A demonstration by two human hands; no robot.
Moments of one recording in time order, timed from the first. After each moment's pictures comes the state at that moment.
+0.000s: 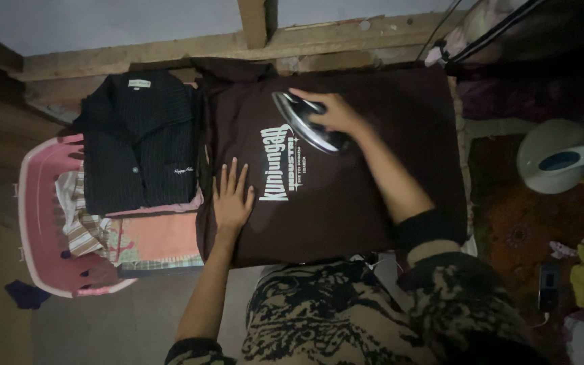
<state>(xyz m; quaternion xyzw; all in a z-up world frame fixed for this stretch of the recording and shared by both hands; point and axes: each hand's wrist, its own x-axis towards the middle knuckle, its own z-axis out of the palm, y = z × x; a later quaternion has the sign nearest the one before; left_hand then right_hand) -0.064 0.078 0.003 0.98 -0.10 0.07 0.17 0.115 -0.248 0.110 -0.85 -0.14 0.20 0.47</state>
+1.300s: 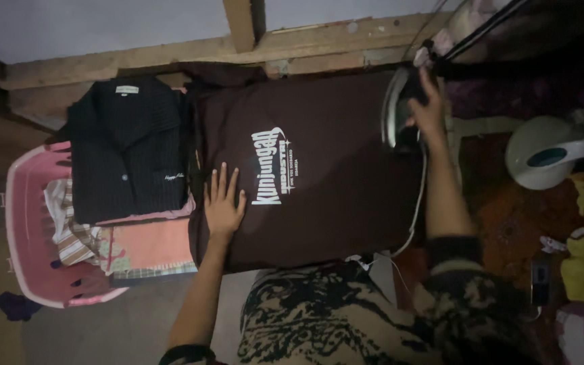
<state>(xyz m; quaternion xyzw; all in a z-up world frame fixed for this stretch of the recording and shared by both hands) -0.067 0.077 0.011 0.97 -0.10 0.08 0.19 0.076 -0.469 0.059 -0.83 0.07 -0.09 0.55</state>
